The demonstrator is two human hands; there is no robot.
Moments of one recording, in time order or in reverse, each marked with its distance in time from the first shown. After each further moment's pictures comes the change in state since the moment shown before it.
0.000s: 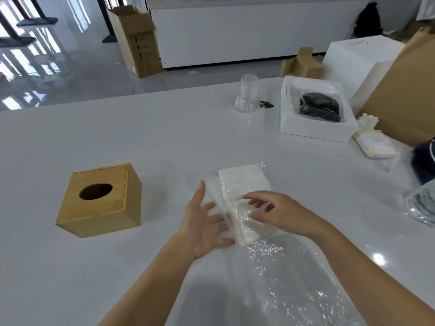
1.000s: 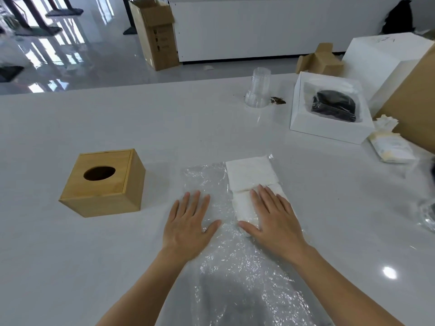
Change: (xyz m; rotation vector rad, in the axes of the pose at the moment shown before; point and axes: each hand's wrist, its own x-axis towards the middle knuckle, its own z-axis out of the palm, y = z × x) left_hand 0.029 -0.043 -0.060 1.965 0.668 0.693; right_hand -0.002 0.044 0.049 -0.768 0.209 0.006
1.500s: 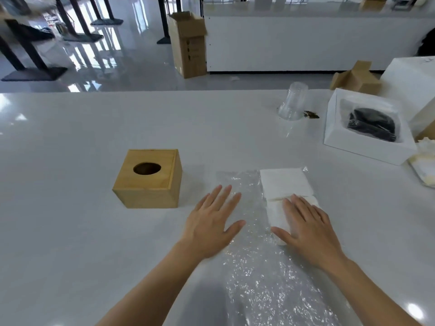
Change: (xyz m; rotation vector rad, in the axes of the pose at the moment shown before) left_hand -0.016 -0.023 -0.052 -0.123 0.127 0.187; right_hand 0.002 -0.006 -0.012 -0.068 -0.020 0.009
